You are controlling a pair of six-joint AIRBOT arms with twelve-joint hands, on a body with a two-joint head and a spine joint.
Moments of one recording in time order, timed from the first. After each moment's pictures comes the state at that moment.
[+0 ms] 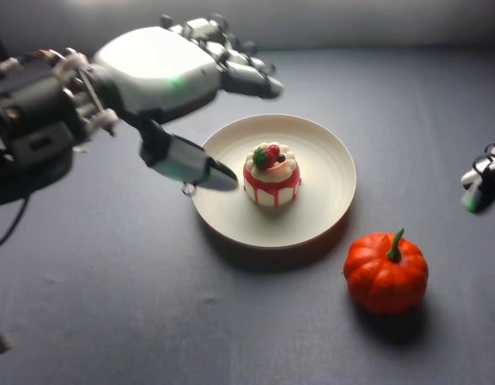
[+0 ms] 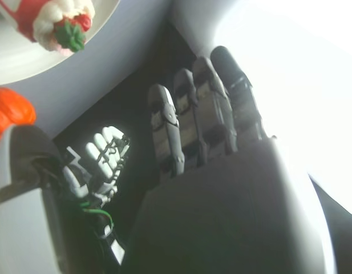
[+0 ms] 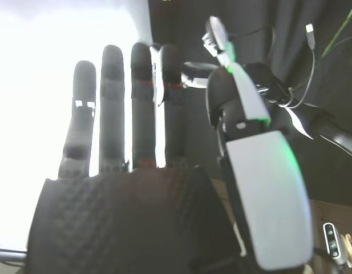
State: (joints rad) left arm 0.40 -1.15 1.33 0.44 -0.53 0.60; right arm -1.04 -0.86 1.16 -0.17 1.19 -0.39
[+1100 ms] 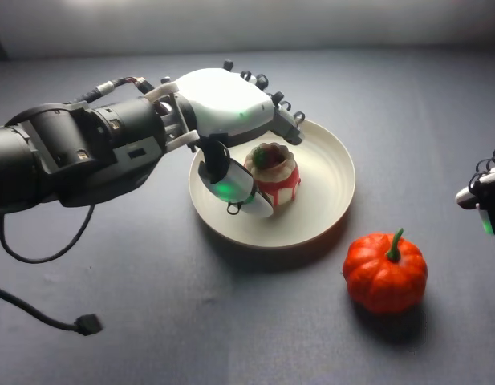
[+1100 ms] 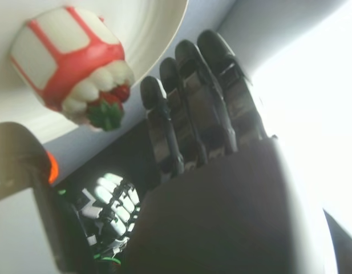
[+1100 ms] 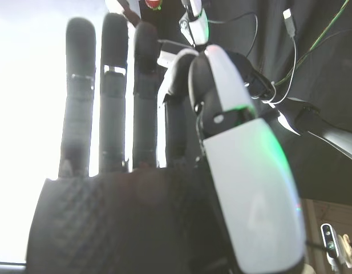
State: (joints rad) left arm 0.39 -1.38 1.52 0.45 -0.37 0.59; right arm -1.03 -0.88 1.17 -0.21 1.17 -0.37
